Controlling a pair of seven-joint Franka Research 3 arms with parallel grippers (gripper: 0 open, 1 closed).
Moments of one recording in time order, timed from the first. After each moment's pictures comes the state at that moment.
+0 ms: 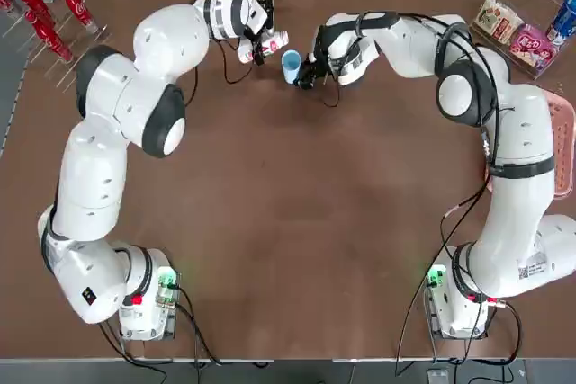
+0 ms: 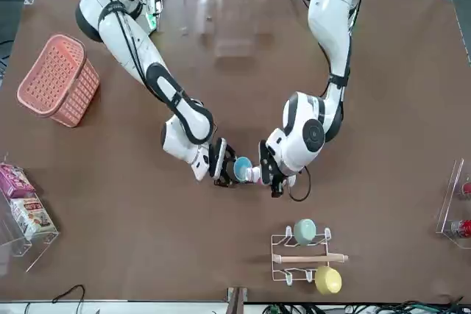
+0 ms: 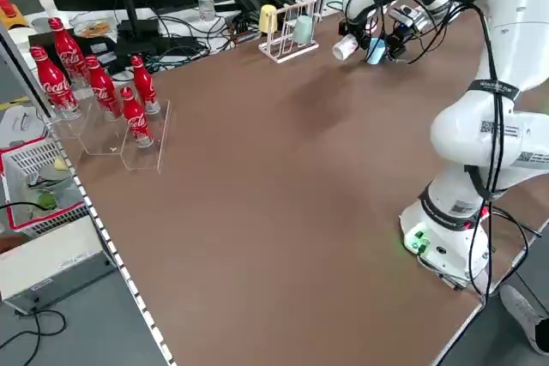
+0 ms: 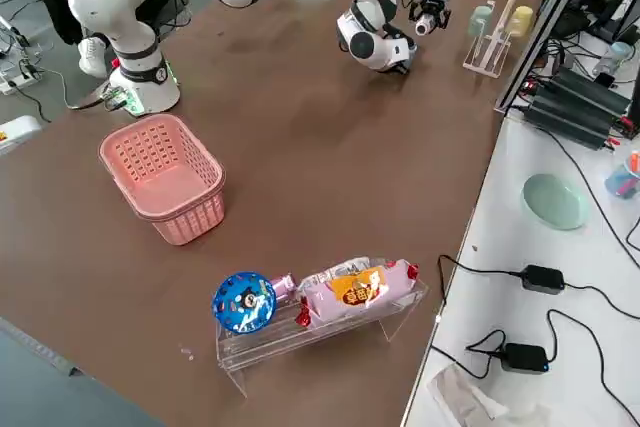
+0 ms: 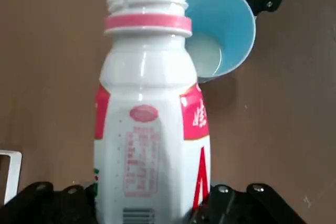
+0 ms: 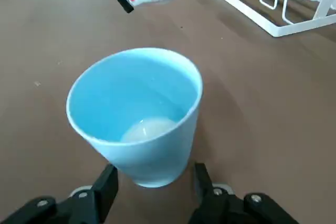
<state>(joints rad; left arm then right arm) -0.80 0.77 0.36 -1.51 -0.61 2.33 1.39 0.25 1.00 0.51 -1.52 1.19 2.85 -1.95</state>
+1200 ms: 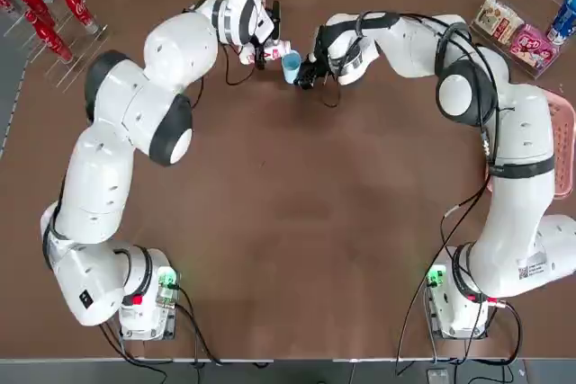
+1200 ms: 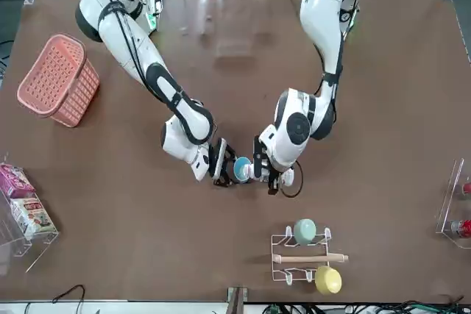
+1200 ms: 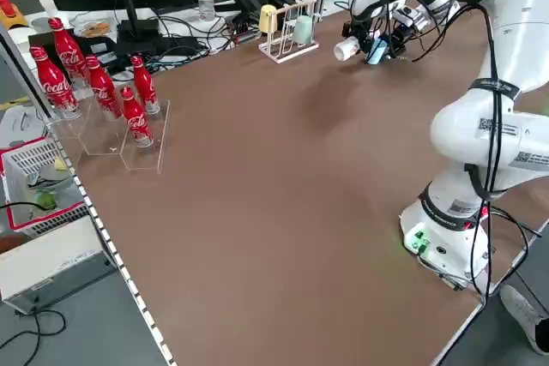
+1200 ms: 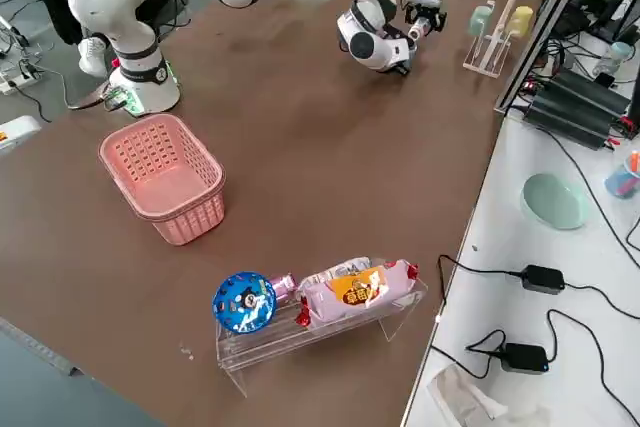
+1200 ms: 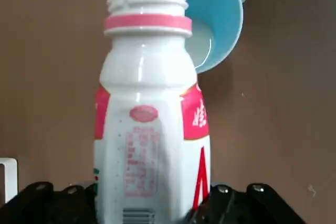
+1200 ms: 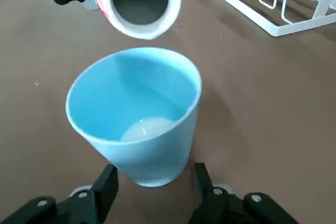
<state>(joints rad) -0.88 0.79 0.41 -1.51 -0.51 2.34 1.36 0.25 1.00 0.51 -1.52 1.19 2.85 -1.95</state>
